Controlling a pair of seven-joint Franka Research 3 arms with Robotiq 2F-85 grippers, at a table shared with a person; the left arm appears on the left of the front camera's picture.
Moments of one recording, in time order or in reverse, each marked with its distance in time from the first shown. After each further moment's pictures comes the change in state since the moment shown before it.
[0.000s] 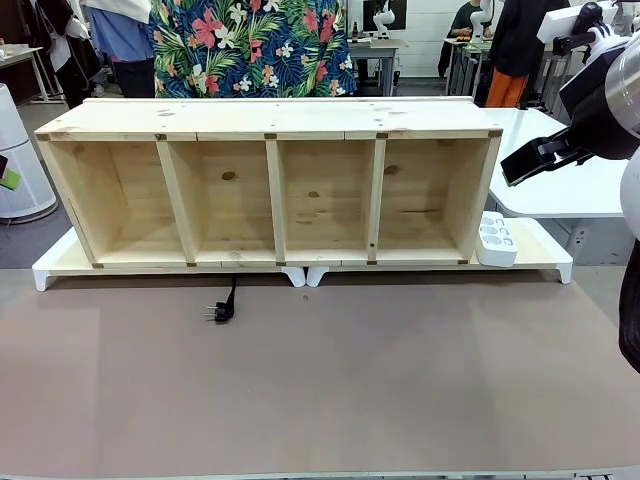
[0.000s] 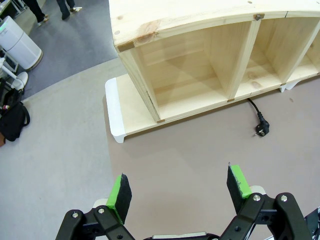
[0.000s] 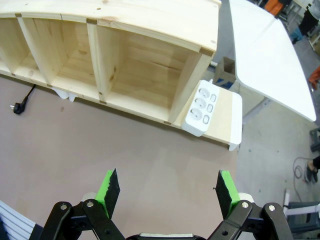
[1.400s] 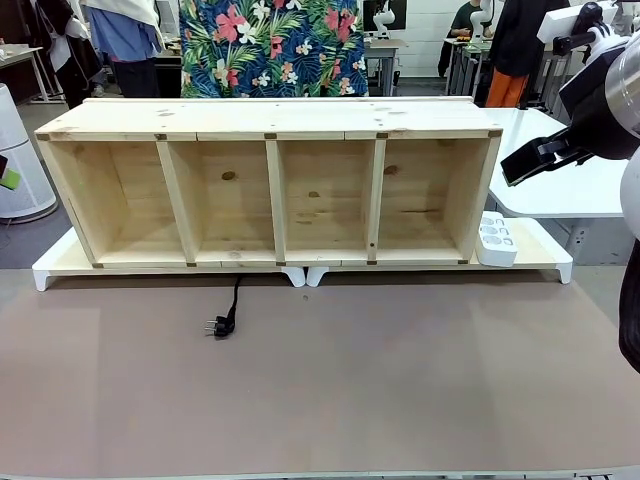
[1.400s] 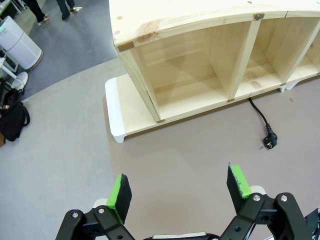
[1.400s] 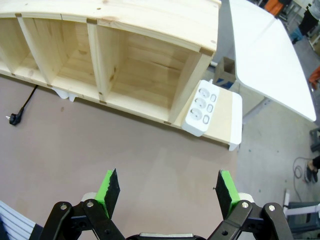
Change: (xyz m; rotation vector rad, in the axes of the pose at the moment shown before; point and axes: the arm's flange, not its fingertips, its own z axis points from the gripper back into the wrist) left arm 0.000 0.000 0.000 0.000 0.000 0.000; right arm 0.000 0.000 0.000 0.000 0.000 0.000
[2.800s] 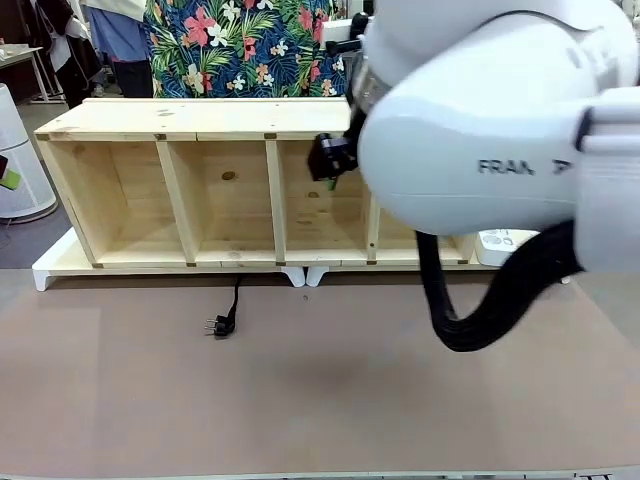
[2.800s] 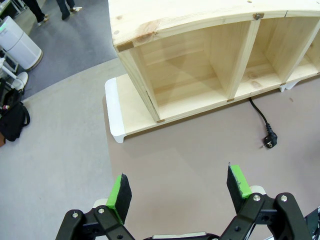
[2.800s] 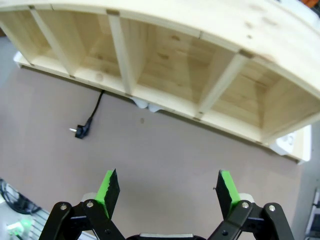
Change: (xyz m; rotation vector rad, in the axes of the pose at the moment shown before) left arm 0.000 -0.001 0.000 0.000 0.001 -0.001; right arm 0.087 0.197 -0.032 0.149 0.110 -0.018
